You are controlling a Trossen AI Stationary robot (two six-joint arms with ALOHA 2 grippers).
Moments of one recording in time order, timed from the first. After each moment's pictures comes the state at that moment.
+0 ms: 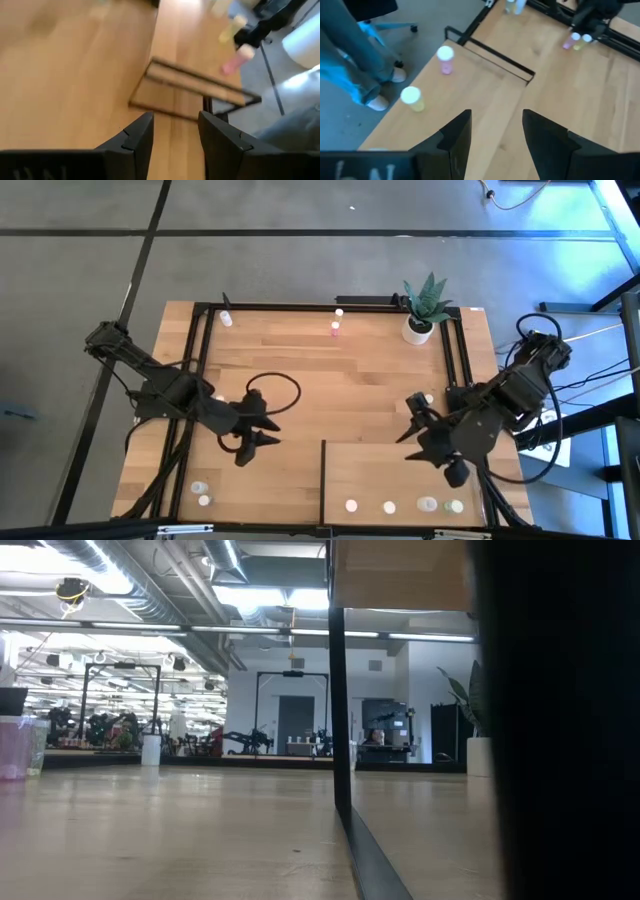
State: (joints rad) left arm -0.54 1.19 1.11 -0.55 -0.29 -0.73; right arm 0.71 1.40 1.73 -1.14 0.26 0.08
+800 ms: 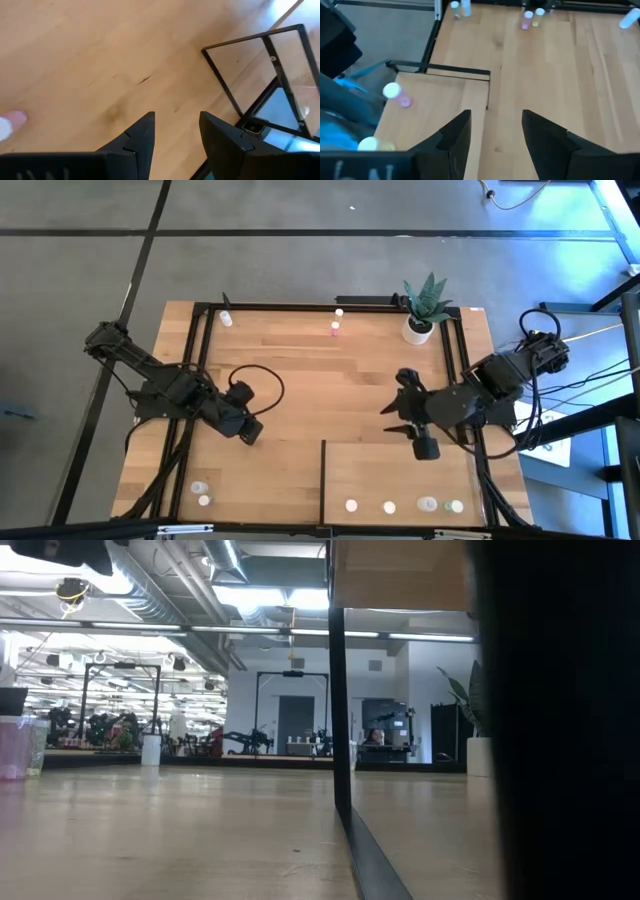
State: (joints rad) left arm -0.52 1.19 1.11 -0.97 -0.24 -1.47; right arm 0.53 1.41 1.73 -1.12 0.27 0.31
